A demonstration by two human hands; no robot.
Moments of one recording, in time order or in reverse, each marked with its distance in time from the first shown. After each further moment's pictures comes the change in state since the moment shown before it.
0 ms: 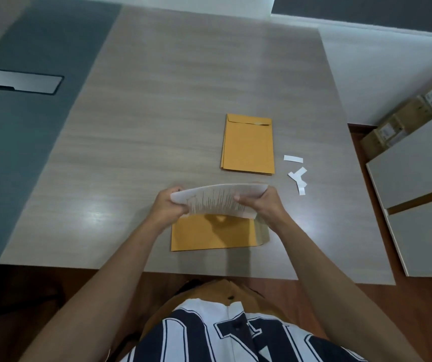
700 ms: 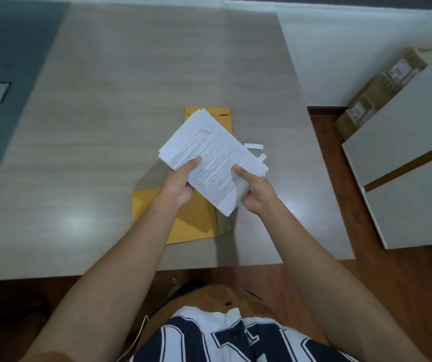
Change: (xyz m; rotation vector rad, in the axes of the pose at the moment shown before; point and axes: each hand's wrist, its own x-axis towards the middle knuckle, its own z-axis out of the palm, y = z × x) left_hand 0.006 0.097 0.126 -0.811 -0.109 -0.209; right_hand -0.010 -0.007 -0.074 0.791 -0.004 0.163
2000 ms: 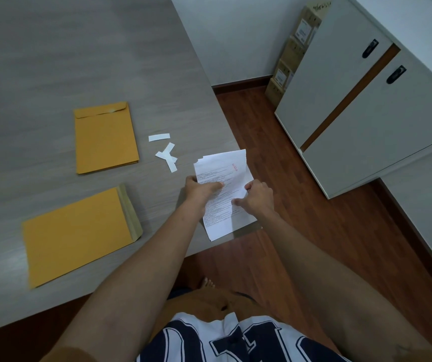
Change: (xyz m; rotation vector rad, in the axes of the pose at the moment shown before) left_hand -0.003 -0.189 0.192 0.621 0.033 -0.189; right_hand -0.053 -0.048 -0.244 -1.453 0.734 -0.038
